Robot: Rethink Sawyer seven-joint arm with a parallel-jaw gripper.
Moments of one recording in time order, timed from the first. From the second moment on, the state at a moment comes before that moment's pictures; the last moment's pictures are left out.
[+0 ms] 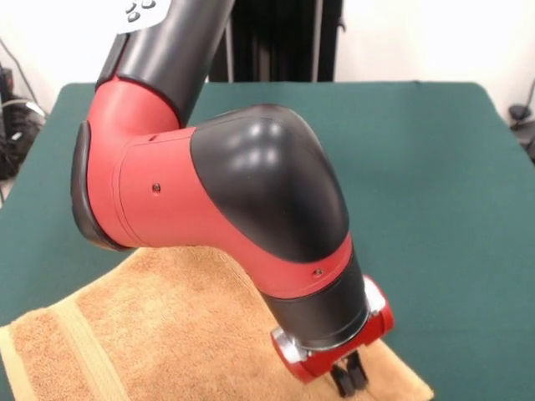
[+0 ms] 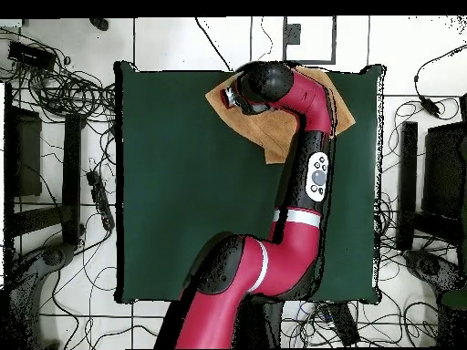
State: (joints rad) arm -0.23 0.22 0.54 0.12 -0.16 1.24 1.05
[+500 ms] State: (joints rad) arm -0.23 0.24 0.56 0.11 -0.13 1.09 1.05
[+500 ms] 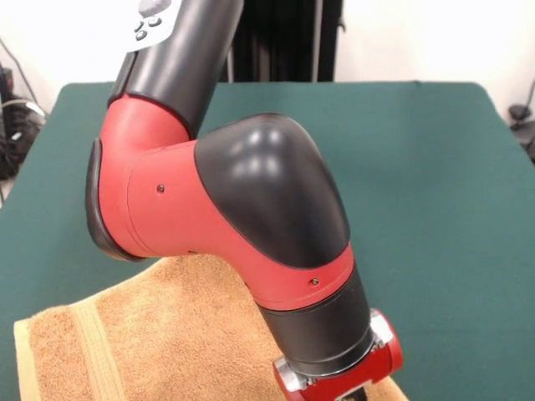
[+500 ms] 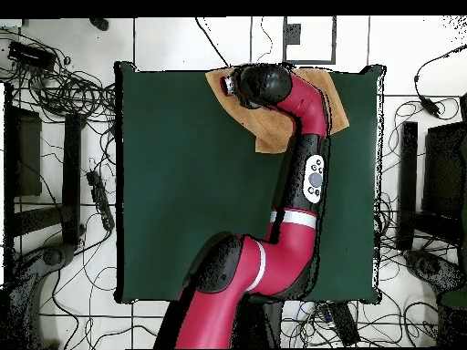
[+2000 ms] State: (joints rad) arm -0.24 0.24 0.56 0.11 -0.13 1.15 1.05
